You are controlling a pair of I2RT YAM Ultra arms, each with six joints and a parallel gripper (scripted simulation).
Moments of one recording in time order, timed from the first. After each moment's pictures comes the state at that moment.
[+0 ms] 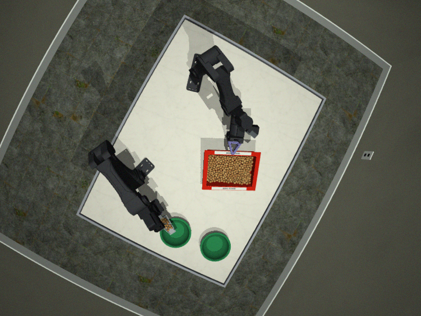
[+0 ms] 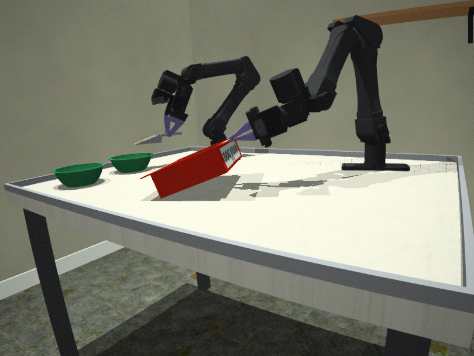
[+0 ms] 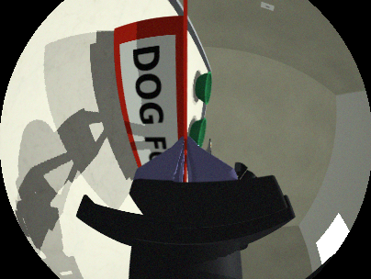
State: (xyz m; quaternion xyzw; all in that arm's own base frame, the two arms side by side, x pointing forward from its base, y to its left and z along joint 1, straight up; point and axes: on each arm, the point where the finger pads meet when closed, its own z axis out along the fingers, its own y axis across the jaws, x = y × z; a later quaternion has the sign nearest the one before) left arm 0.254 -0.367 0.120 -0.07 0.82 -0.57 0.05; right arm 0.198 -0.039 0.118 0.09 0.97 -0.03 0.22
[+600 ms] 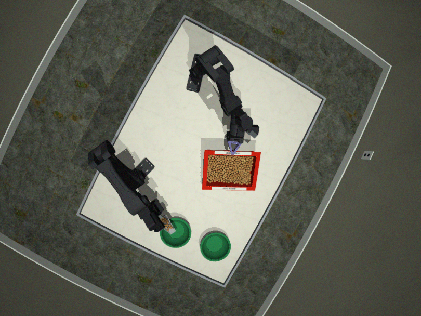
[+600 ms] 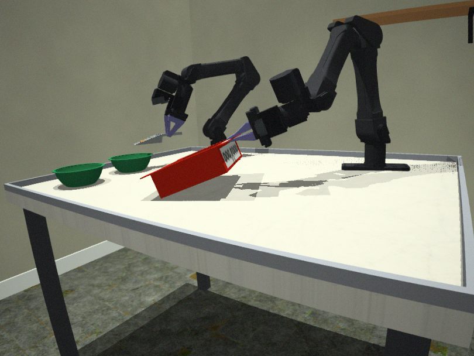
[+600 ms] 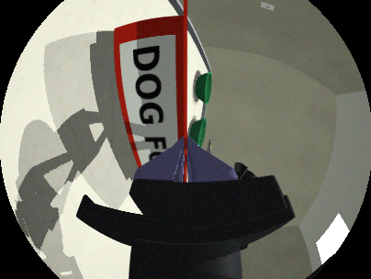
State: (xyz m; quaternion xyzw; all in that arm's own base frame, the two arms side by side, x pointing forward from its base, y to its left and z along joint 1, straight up) left arm 0.254 -0.367 0.120 -0.07 0.82 -0.57 0.05; right arm 0.197 -0.039 0.118 0.09 0.97 -0.03 0.22
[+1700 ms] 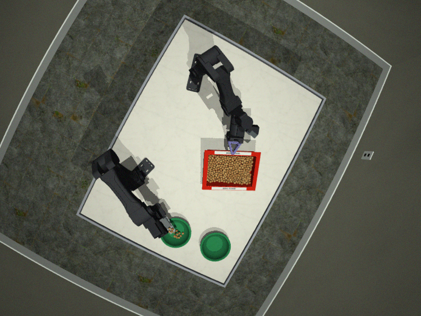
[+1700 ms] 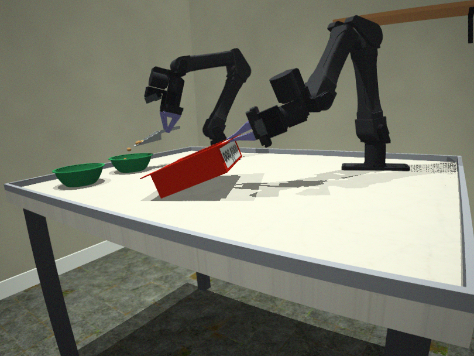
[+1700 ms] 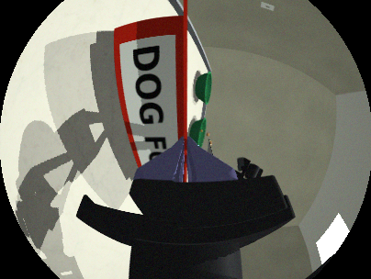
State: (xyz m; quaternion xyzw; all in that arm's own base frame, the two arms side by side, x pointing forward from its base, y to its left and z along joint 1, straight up) left arm 0.254 -0.367 0.120 -0.07 0.82 -0.57 0.05; right arm 0.202 -0.040 0.134 0.09 0.99 -0.02 0.14
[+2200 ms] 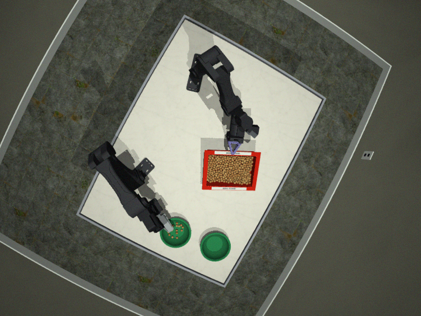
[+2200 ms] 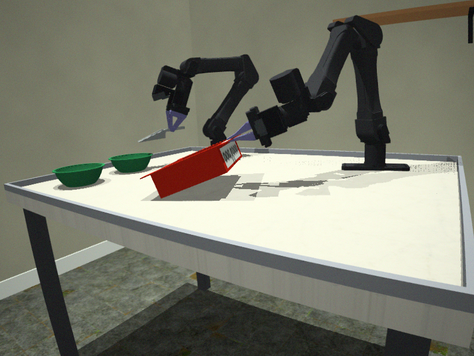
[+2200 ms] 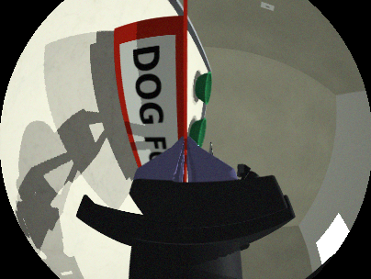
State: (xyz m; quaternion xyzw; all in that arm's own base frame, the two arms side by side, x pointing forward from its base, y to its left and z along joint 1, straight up) left arm 0.254 -0.367 0.120 -0.07 0.82 -0.57 0.05; right arm 0.184 -0.036 0.135 0.09 0.98 -0.02 0.18
